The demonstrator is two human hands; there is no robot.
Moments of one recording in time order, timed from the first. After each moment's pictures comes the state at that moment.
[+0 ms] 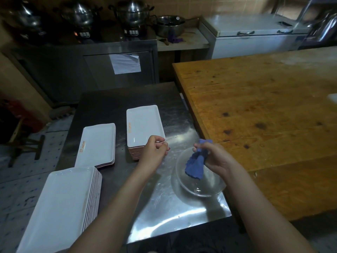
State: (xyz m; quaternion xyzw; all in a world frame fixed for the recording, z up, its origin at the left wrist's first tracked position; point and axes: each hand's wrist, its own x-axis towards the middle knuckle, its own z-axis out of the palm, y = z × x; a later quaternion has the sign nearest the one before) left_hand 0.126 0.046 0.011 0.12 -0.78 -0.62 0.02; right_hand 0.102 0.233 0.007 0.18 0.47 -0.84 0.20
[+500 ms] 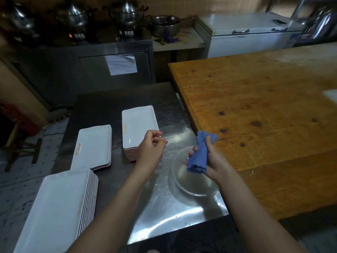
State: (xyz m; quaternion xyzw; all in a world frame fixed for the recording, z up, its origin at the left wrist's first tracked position) left_hand 0.126 0.055 0.021 0.07 -0.79 -0.60 0.10; right_hand 0.110 0.237 -0.011 0.19 0.33 -0.90 0.23
